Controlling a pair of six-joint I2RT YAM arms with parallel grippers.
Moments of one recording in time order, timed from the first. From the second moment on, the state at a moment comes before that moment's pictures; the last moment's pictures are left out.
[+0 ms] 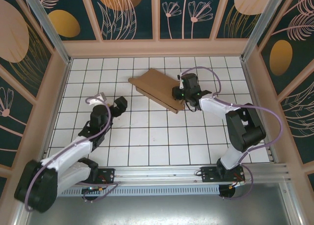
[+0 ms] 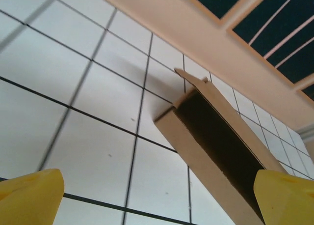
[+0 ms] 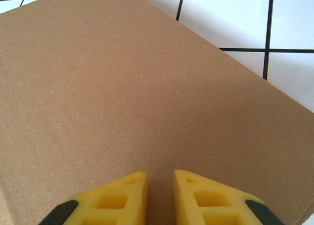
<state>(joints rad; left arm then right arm) -0.42 0.96 0.35 0.29 -0.23 -0.75 0.48 1.67 1.02 -0.06 -0.04 0.34</state>
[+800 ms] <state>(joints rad) -0.28 2.11 1.76 -0.24 0.09 -0.27 0.24 1.41 0.97 -0.15 -0.06 0.53</state>
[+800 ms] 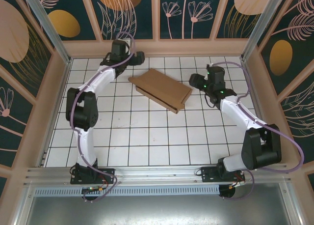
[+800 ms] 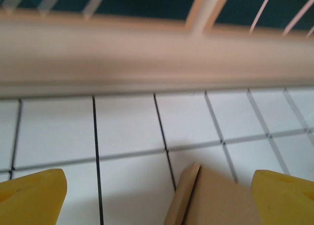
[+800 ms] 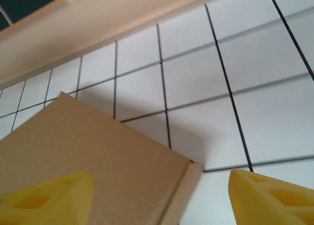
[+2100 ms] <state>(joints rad) -0.26 2.00 1.24 -0.04 0.32 -0.40 0.23 1.85 1.05 -0.12 -0.39 0.61</state>
